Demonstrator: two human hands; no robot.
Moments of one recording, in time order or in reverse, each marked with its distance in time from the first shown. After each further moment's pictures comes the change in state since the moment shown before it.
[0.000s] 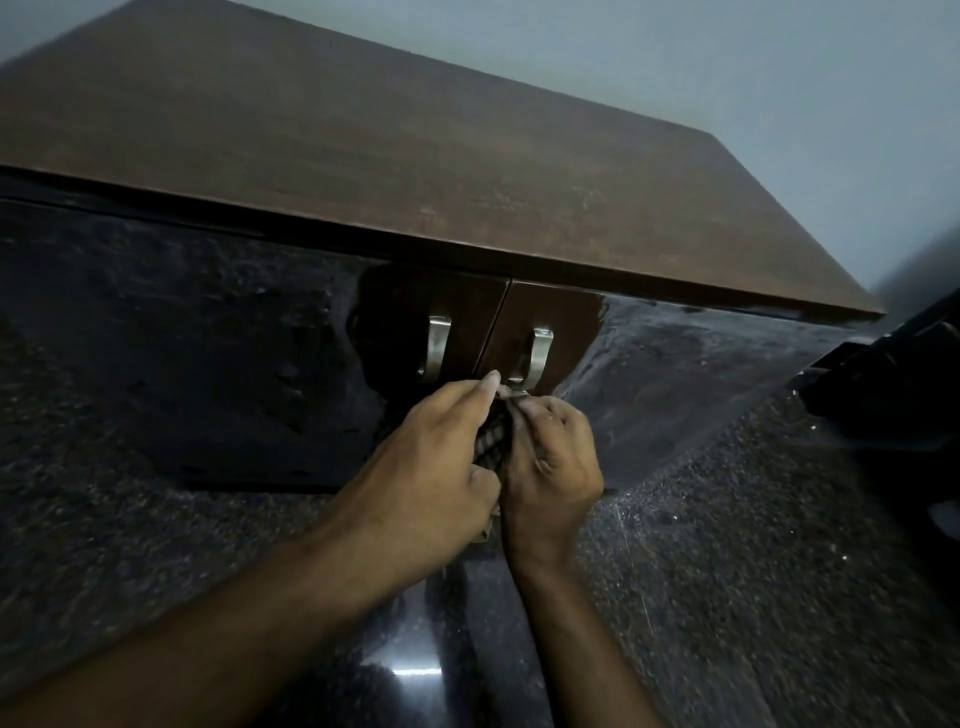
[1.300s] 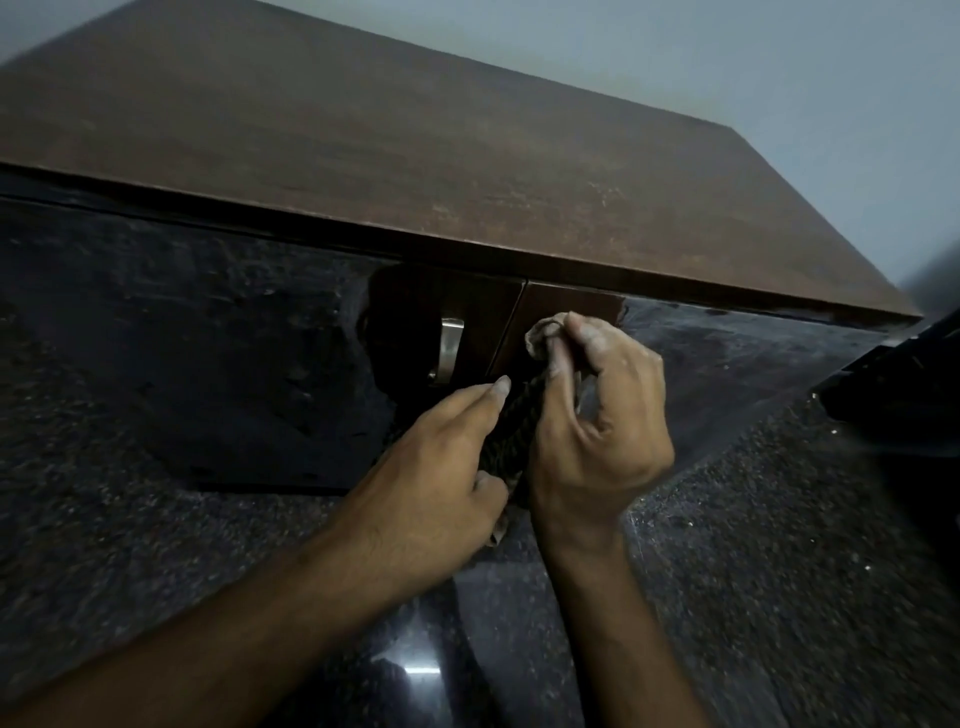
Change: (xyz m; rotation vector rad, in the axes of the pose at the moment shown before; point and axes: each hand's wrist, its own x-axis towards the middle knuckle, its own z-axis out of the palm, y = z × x) left_hand 0.001 -0.008 -0.002 -0.026 -0.030 0.018; right_hand 0.056 -0.051 -0.008 0.030 0.209 -0.284
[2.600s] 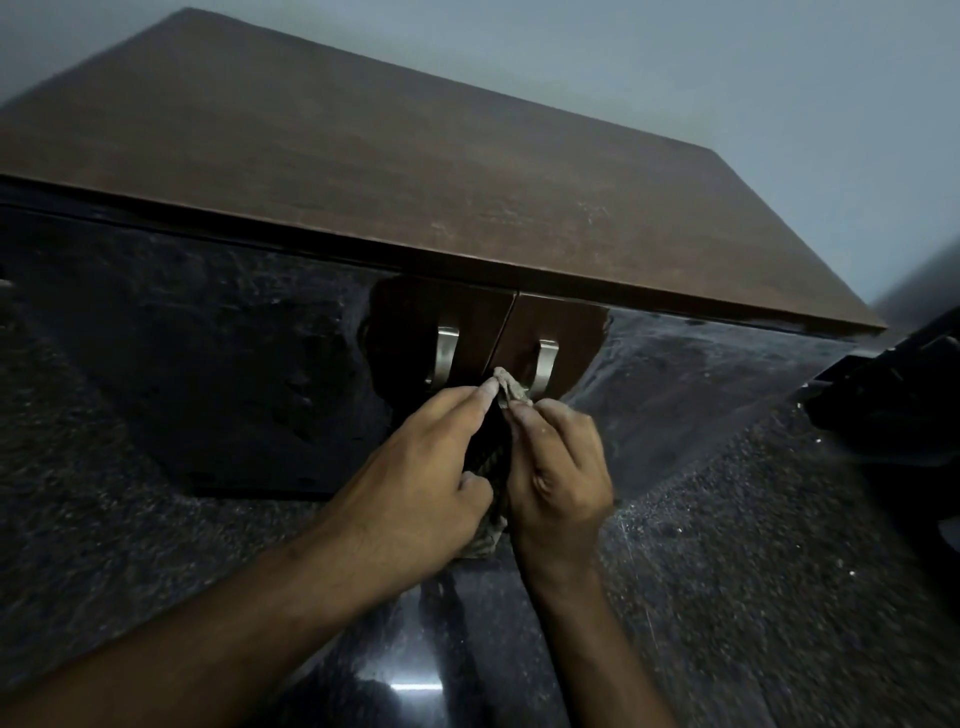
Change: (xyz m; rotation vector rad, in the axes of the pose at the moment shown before) left_hand -0.005 0.001 -0.004 0.008 0.051 0.027; right_hand -0.046 0.015 -0.019 -0.051 -0.287 -0.012
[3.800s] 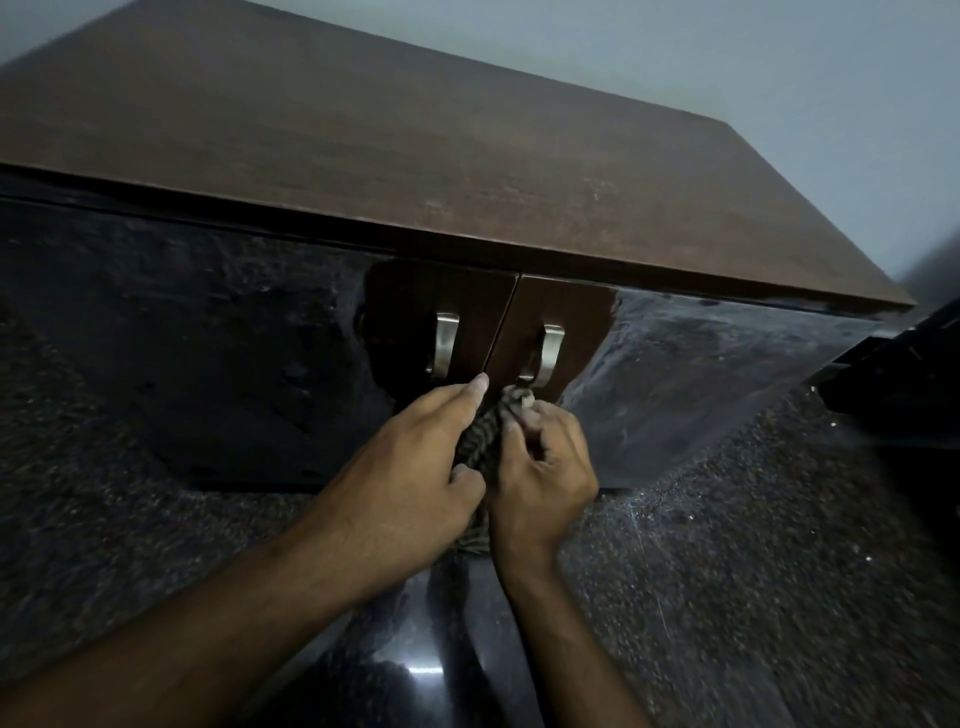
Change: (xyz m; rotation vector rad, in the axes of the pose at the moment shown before) left_hand -0.002 -0.006 -0.004 0.024 -0.044 -0.072; right_hand -0.020 0.000 0.035 0.137 0.162 0.503
